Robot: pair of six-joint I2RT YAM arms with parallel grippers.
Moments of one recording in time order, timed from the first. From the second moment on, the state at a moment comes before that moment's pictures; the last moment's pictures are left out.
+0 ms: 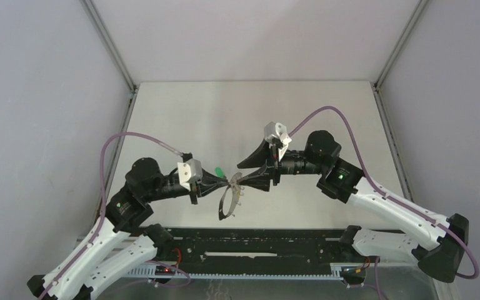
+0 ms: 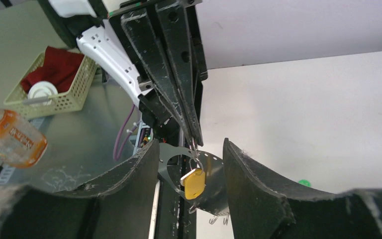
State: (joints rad) left arm -0.70 0.57 0.77 -0.32 0.63 0.14; right arm 0.89 1.06 0.96 0.11 -0.67 0.16
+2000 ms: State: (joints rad) left arm -0.70 0.69 0.90 -0.56 0.69 0.36; right arm 1.05 1.28 1.37 -0.61 -0.47 -0.13
